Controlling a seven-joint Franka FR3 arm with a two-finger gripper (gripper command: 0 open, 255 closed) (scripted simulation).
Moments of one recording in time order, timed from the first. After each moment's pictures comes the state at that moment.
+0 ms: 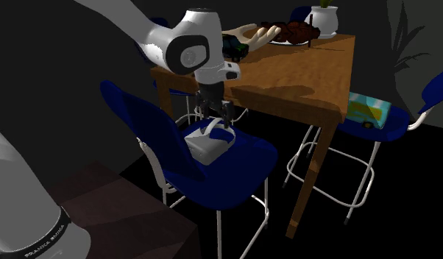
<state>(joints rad) -0.05 0.01 -0.24 -2.37 0.01 2.50 -0.15</state>
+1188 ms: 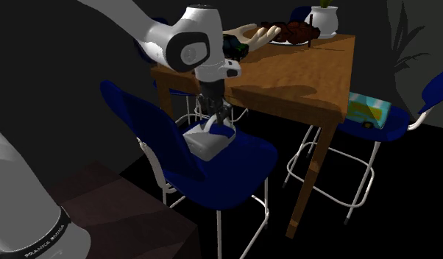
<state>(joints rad) -0.05 0.00 -0.24 -2.37 0.01 2.48 -0.14</state>
